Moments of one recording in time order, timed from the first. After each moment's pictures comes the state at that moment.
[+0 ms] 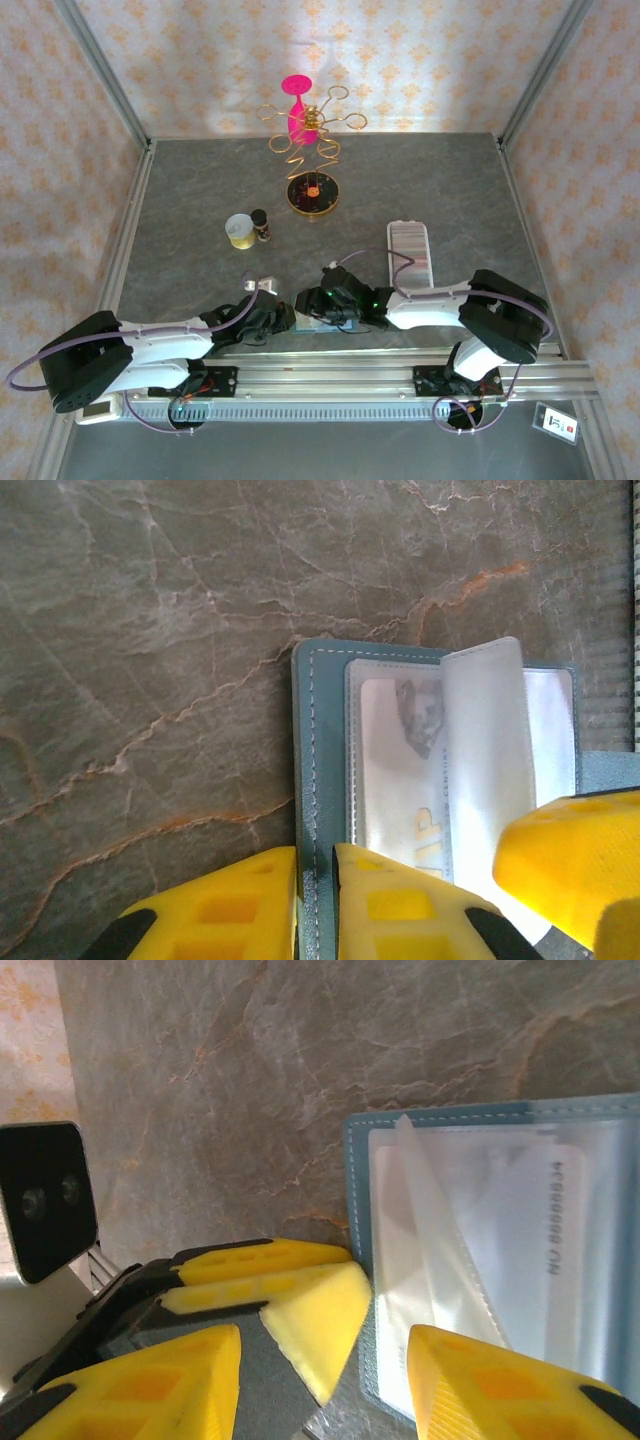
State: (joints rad) left arm -0.90 1.14 0.19 0.17 -0.05 -1.09; right arm 1.07 1.55 0.63 0.22 -0.15 1.26
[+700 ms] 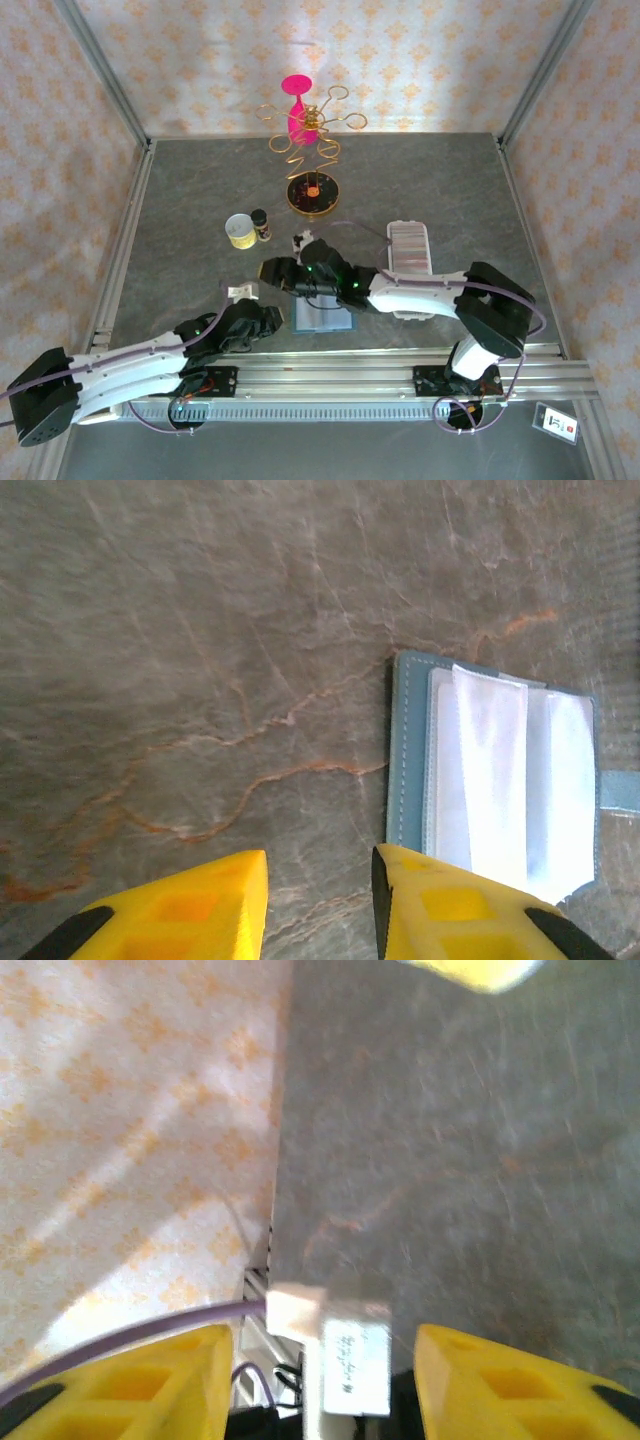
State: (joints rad) left arm -0.92 0.76 0.15 -0.19 -0.21 -1.15; right arm 1.07 1.59 0.95 0.23 -0.14 1.19
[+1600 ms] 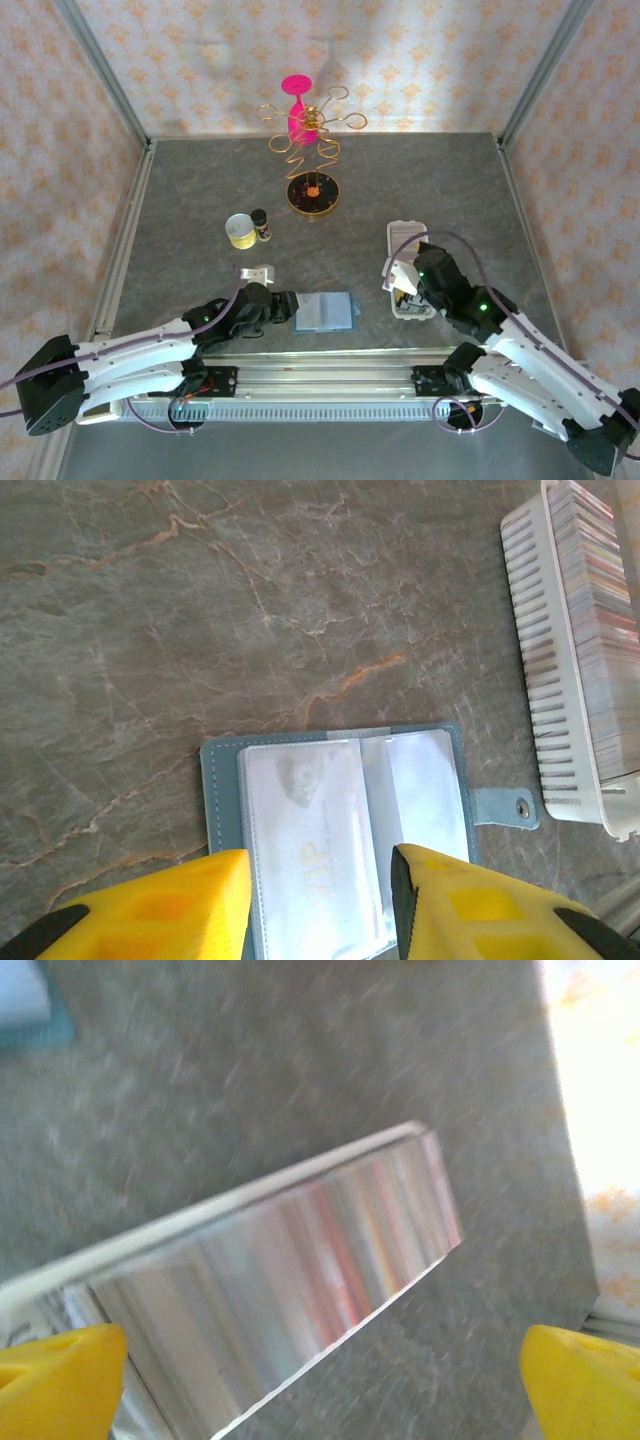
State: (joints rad) left arm -0.92 0.91 0.32 -0.10 -0.18 -1.01; right arm 0.70 0.71 0.62 -0.75 0.30 -0.77
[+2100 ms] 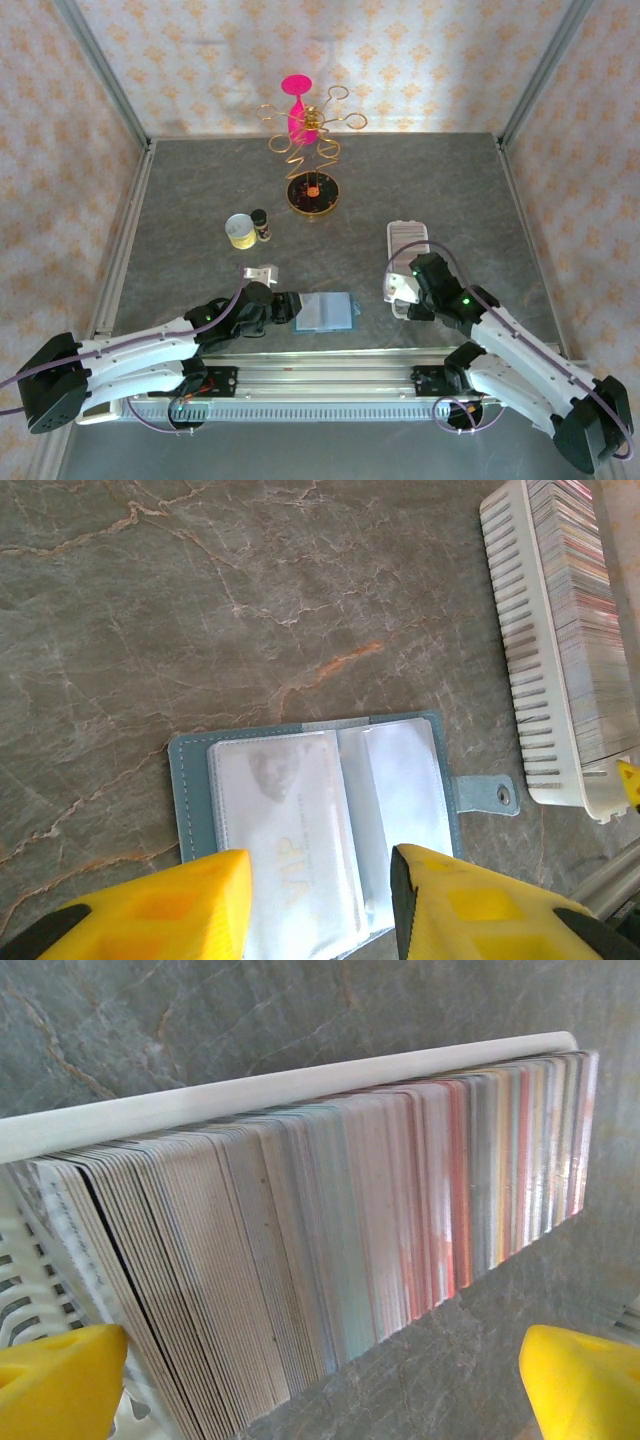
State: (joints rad) left arm -0.92 0.92 0.32 -0.07 -0.15 -0.99; right arm 0.58 0.81 0.49 -0.67 0.27 -0.97
